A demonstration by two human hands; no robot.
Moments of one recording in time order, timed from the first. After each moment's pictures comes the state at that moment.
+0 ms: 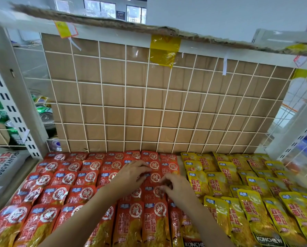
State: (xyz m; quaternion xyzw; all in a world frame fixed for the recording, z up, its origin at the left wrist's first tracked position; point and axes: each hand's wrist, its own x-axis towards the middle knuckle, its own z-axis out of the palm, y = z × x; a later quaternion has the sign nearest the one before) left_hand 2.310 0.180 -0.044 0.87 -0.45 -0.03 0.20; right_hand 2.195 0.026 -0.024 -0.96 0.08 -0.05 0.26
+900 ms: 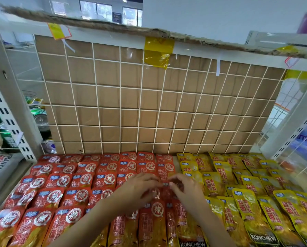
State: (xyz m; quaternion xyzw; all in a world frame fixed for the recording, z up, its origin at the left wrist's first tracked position) left_hand 2.267 0.177 -0.030 0.83 -0.52 -0.08 0.20; right_hand 2.170 0.004 -0.026 -0.94 0.13 -0.11 0.30
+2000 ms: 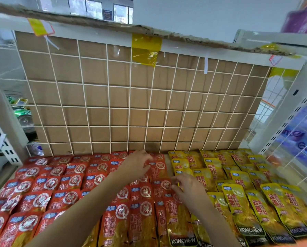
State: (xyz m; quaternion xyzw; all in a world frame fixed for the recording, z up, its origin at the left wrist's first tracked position) left_hand 2.311 0.121 -0.014 0.88 -0.43 -0.04 0.20; right_hand 2.156 -0.022 -0.024 -0.97 0.14 -0.07 0.16
